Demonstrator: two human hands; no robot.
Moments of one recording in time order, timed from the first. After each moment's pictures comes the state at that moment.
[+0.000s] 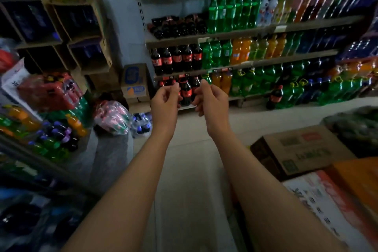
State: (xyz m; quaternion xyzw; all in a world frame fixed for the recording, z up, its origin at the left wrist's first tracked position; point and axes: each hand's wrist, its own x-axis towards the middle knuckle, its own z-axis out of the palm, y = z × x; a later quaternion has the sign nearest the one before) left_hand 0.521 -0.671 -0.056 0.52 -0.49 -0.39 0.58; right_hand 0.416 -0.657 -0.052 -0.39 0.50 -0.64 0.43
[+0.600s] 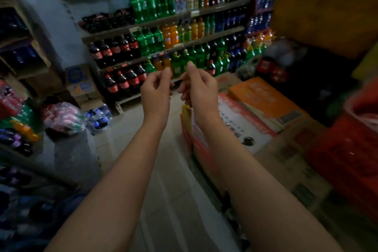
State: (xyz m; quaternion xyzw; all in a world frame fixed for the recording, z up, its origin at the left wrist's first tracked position) left_hand 0.417 -0.328 -0.023 0.41 -0.58 -0.44 0.55; right_hand 0.339 -0.277 -0.010 -0.34 0.51 -0.73 0.32
